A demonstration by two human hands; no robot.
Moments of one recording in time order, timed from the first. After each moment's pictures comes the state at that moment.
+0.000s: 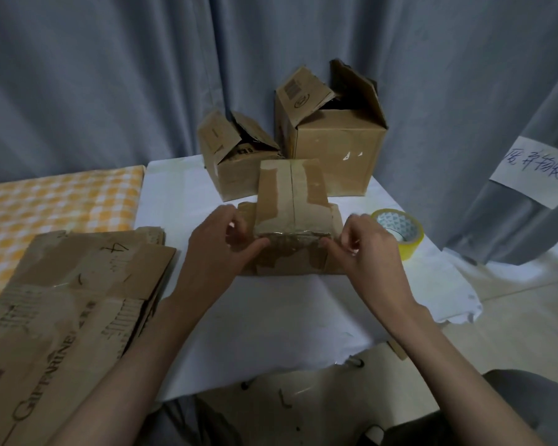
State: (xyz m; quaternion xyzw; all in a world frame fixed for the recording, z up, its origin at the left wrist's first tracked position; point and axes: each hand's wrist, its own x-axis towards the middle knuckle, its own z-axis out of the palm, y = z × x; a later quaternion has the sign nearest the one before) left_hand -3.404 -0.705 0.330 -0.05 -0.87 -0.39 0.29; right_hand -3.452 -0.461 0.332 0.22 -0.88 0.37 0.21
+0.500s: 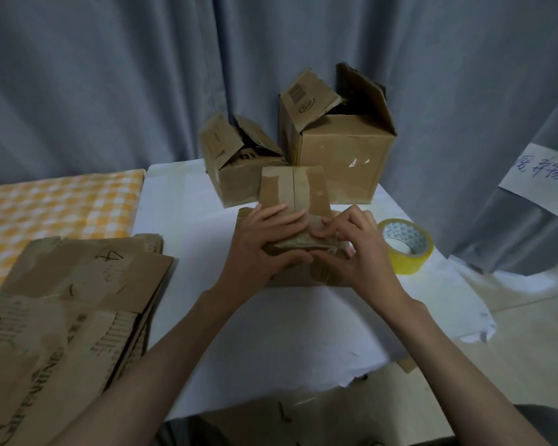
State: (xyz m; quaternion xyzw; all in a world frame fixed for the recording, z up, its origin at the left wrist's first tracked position) left_hand -3.446 -0.674 0.319 -0.16 -0.88 -0.37 0.26; right_hand -3.489 -0.473 0.321 0.34 -0.83 0.38 0.21
